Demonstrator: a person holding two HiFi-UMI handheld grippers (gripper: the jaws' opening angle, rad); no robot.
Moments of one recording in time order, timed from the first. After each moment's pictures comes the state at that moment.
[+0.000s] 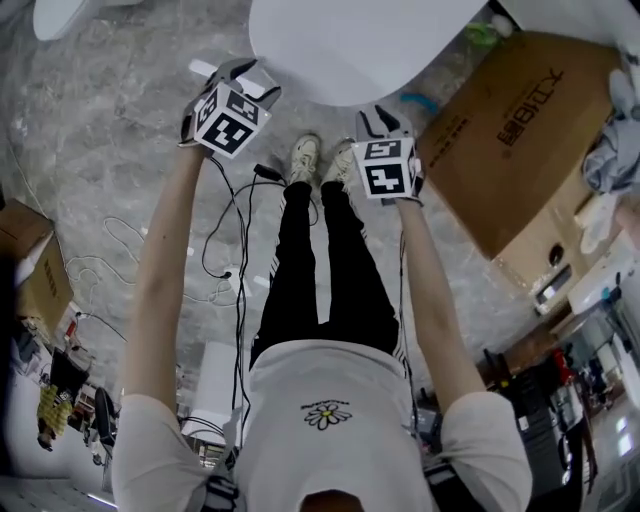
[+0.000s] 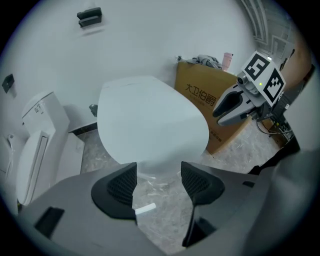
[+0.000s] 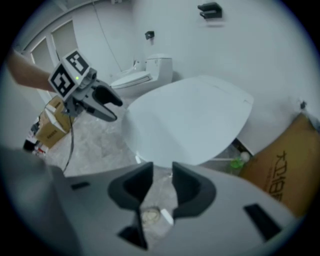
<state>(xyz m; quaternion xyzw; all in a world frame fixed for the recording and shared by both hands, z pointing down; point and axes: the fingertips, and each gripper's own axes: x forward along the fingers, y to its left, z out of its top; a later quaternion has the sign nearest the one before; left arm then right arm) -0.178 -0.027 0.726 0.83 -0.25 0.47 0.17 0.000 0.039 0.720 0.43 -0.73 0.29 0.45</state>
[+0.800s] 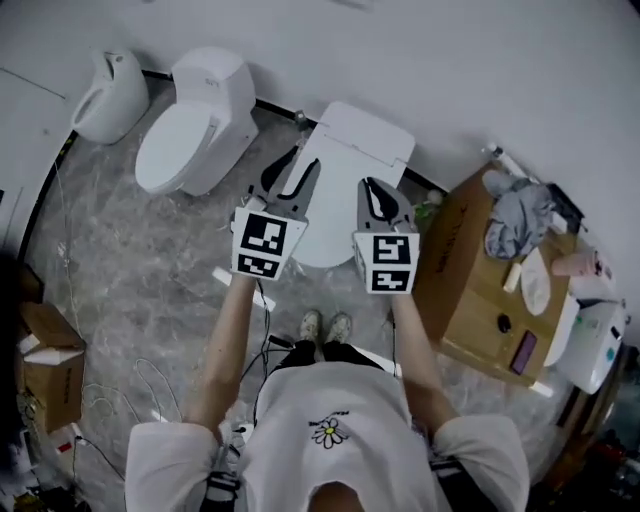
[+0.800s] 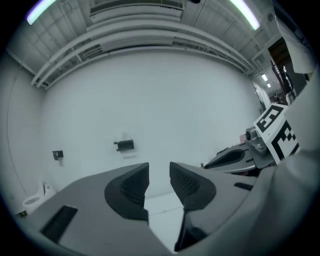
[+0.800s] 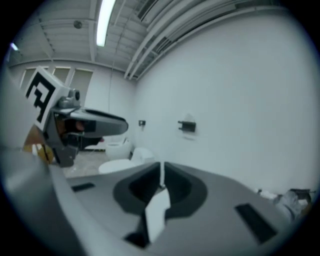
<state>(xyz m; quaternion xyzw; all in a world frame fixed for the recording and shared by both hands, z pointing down) -0.087 -0.085 0.172 0.89 -0.44 0.10 -0.06 0.009 -0.062 0.231 0.58 -0.80 0.04 0.14</state>
